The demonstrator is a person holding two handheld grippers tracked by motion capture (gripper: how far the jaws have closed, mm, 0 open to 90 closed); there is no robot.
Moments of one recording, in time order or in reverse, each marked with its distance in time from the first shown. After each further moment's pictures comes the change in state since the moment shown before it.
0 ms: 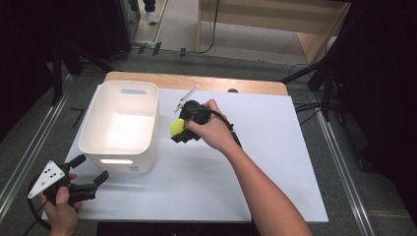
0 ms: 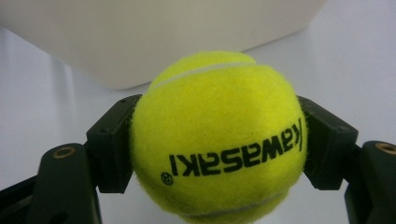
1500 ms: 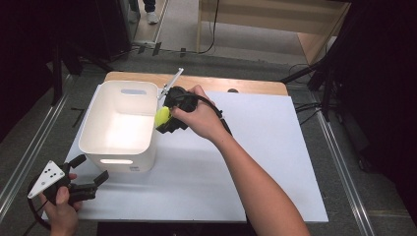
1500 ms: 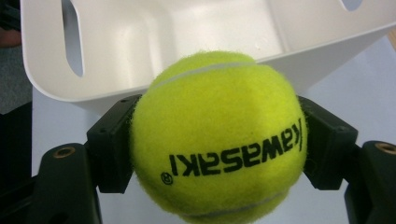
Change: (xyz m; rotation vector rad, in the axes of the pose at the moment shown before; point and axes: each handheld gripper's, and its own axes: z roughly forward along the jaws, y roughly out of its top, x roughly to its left) left arm 0.000 0.000 0.000 0.000 -0.001 -0.004; right arm 0.012 0.053 -0.021 -0.031 0.030 -0.086
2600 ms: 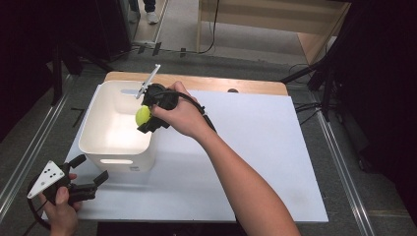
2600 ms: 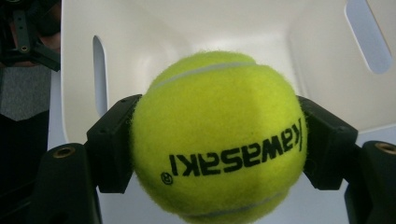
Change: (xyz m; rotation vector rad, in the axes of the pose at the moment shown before) left arm 0.000 0.000 0.000 -0.006 -0.004 -0.001; right arm 0.019 0.043 0.012 -0.002 0.025 -0.067
